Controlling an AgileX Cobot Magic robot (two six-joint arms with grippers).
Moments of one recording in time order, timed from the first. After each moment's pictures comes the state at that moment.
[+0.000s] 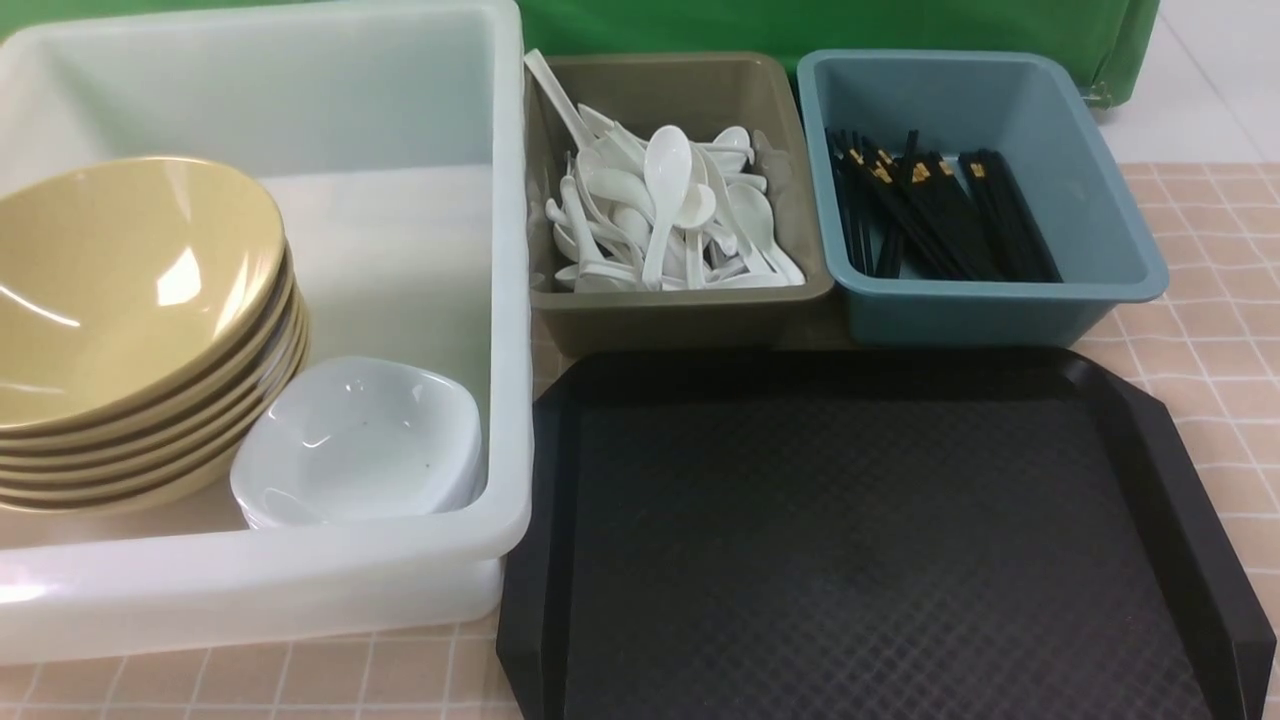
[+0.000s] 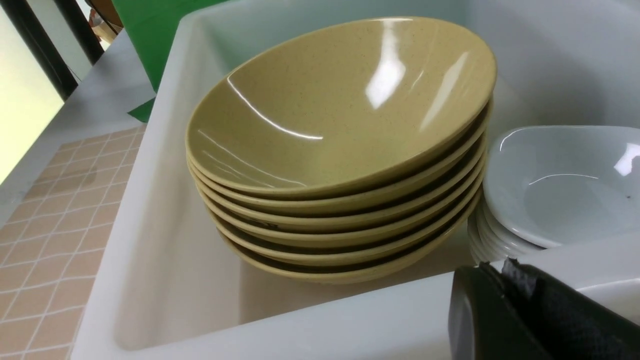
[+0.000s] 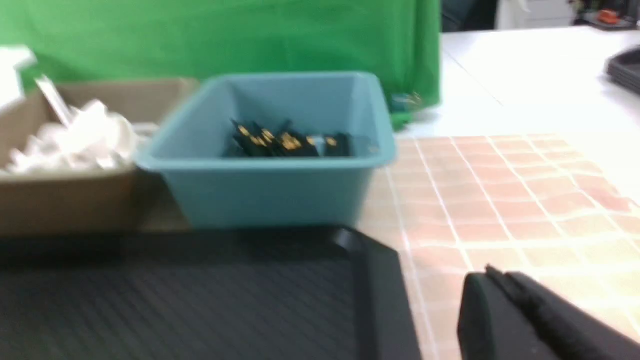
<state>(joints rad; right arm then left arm) -0.06 -0.01 0.03 0.06 0.20 0.00 -0.12 0.04 -0.34 0.28 0.67 -0.02</state>
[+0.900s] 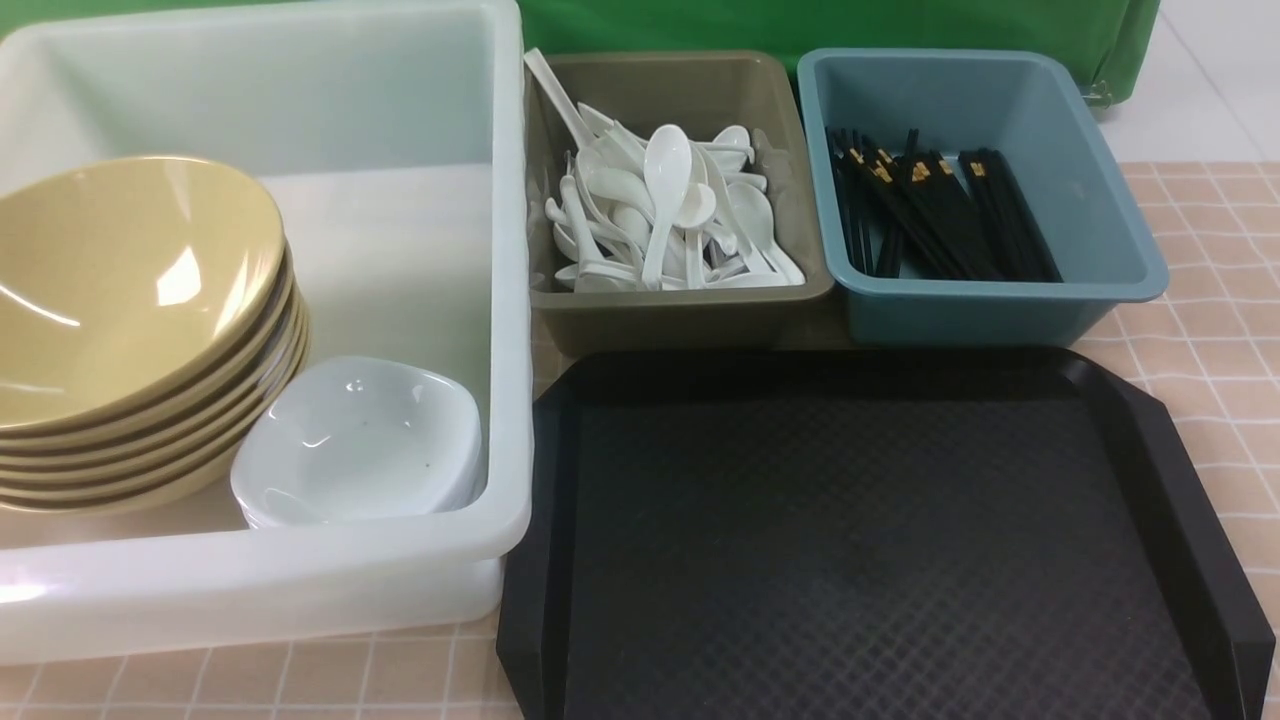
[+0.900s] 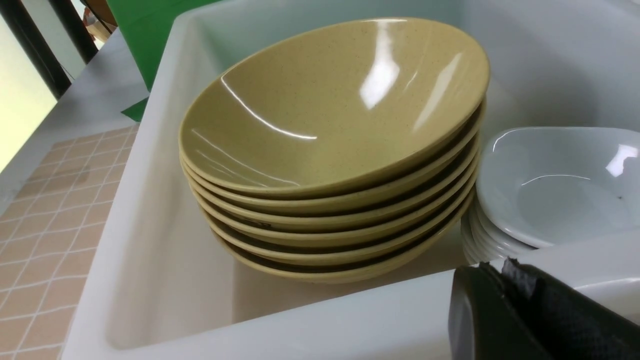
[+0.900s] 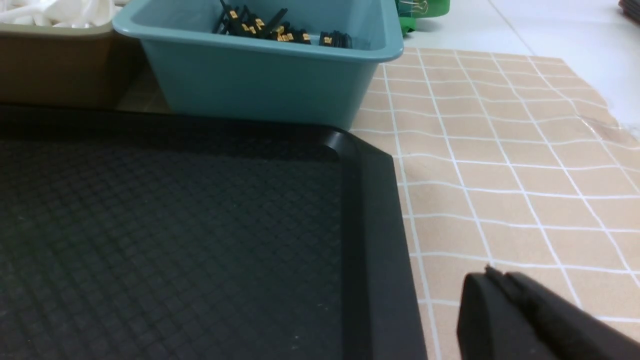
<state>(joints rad) -0.06 -0.01 0.03 0.06 0.32 -0.11 -0.12 0.04 -0.34 0.27 0.67 -0.02</state>
